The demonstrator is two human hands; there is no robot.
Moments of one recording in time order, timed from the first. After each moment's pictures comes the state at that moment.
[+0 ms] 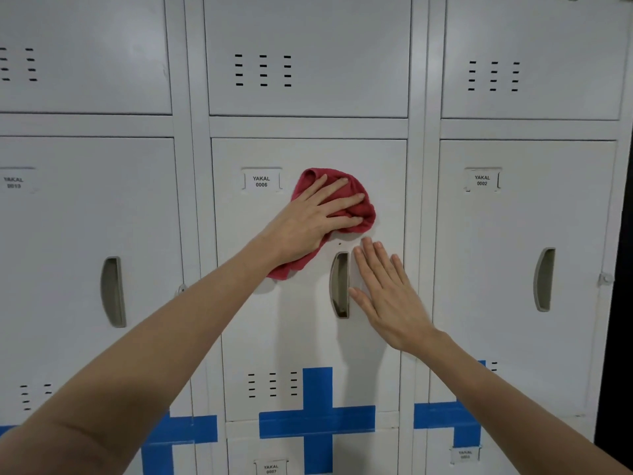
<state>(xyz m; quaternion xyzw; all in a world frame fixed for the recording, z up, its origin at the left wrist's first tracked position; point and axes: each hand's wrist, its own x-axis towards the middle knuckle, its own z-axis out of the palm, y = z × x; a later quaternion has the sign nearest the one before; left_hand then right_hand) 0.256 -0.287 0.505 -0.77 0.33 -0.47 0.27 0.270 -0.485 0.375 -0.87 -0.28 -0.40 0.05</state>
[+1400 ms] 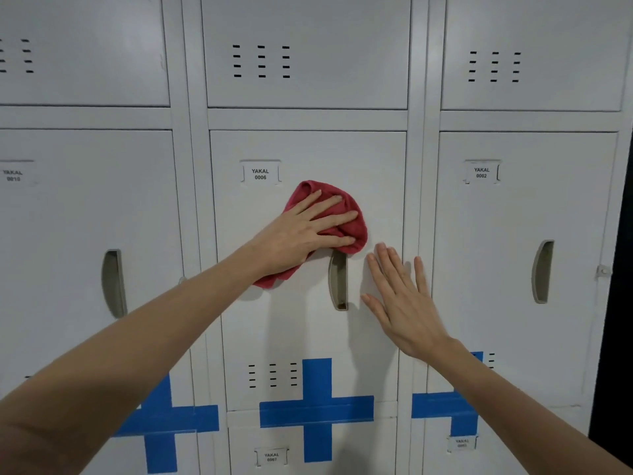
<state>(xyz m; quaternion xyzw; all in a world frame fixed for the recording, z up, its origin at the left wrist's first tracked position) 0.247 -0.273 0.481 -0.76 0.34 -0.44 0.34 0.265 -0.505 0.355 -0.88 -0.22 -0.42 -0.02</state>
